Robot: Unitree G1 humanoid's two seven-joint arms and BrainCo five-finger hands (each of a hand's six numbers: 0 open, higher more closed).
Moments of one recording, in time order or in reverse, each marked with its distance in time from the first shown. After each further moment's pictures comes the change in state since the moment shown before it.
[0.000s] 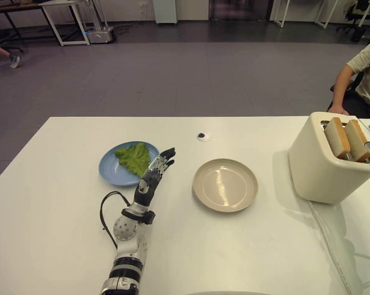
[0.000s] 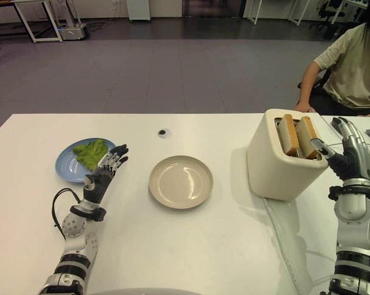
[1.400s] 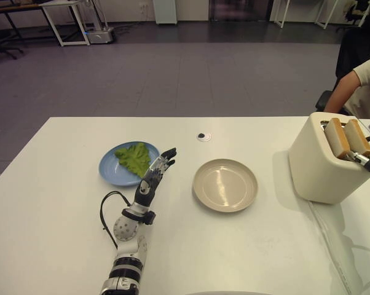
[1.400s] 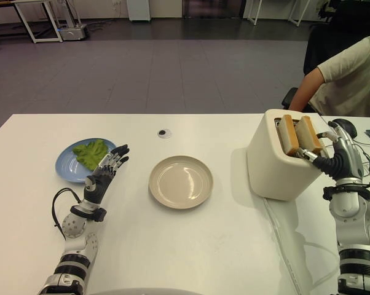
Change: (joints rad) left arm 0.001 0.000 -0.003 -0.001 0.019 -0.022 0.002; right arm 0.012 -0.077 0.168 -0.016 0.123 0.040 -0.009
